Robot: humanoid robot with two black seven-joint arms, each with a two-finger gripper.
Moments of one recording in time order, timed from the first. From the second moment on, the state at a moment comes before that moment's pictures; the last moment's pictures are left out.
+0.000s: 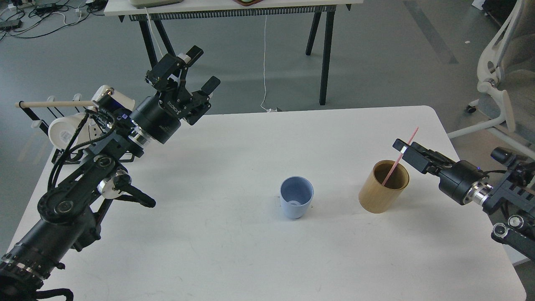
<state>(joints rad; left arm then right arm) -0.50 0.24 -1.08 -1.05 0.97 -0.49 -0.49 0.43 -0.74 0.54 1.11 -1.39 -0.19 0.49</state>
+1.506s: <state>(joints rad) -0.49 0.23 -1.07 -1.05 0.96 -0.49 -0.49 0.43 -0.74 0.51 1.11 -1.39 -0.19 0.49</state>
